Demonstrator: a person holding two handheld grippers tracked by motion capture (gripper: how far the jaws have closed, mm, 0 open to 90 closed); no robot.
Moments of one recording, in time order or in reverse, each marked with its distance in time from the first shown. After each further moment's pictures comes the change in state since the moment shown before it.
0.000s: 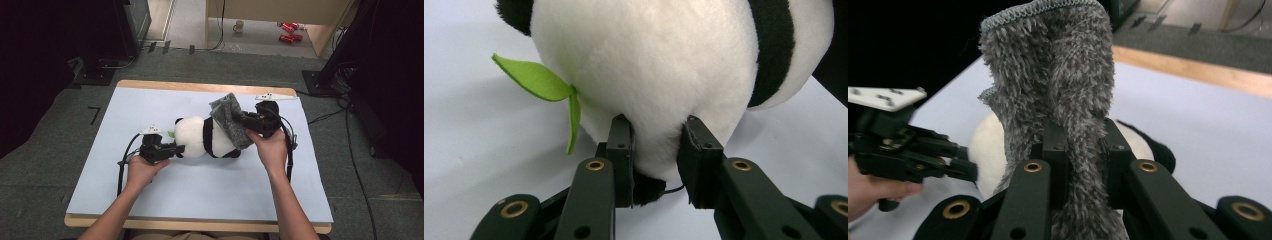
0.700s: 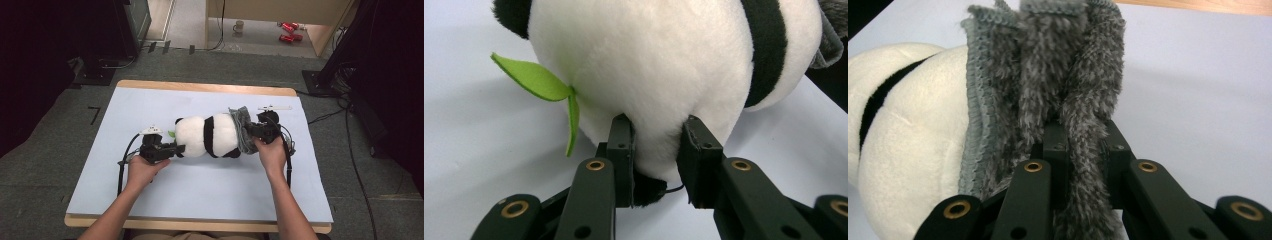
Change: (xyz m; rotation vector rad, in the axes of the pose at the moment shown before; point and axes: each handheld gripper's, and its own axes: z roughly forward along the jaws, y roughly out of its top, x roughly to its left) left arm 0.001 0.000 0.001 -0.012 -0.011 0.002; right arm -0.056 -0.046 0.039 0.110 -0.181 0.089
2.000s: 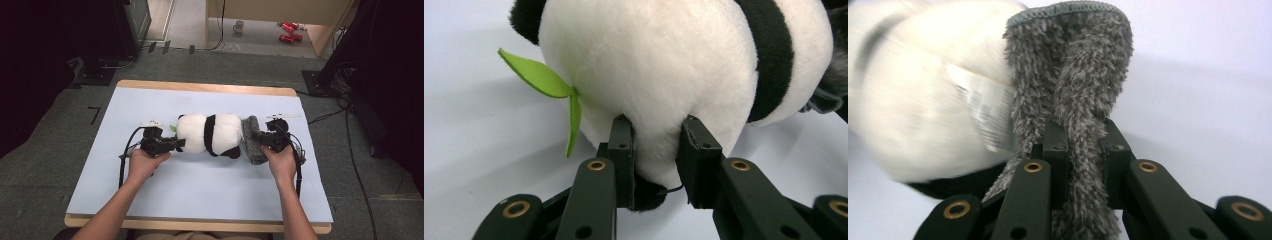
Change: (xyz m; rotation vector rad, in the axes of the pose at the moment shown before) left arm 0.008 0.017 0.004 0.008 -0.003 -0.009; right arm -0.010 -0.019 -0.028 0.054 -0.033 0.028
